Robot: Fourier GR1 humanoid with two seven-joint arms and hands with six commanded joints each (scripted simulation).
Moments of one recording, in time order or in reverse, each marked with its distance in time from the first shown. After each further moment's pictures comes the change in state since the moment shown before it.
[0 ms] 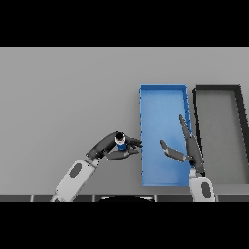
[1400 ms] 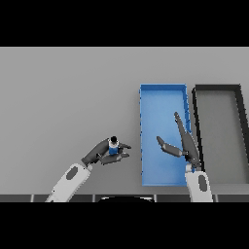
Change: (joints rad) left arm 0.049 0.098 -0.061 0.189 0.062 0.072 -0.079; right arm -0.076 0.020 -0.004 0.120 -0.022 0.016 0.015
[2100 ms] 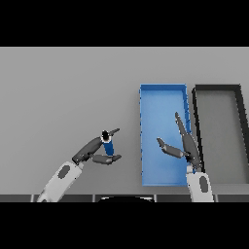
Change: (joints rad) left arm -0.010 0.100 0.020 0.014 -0.050 -0.004 0.039; right arm 0.014 -0.004 -0.003 -0.020 -0.022 0.016 -0.007
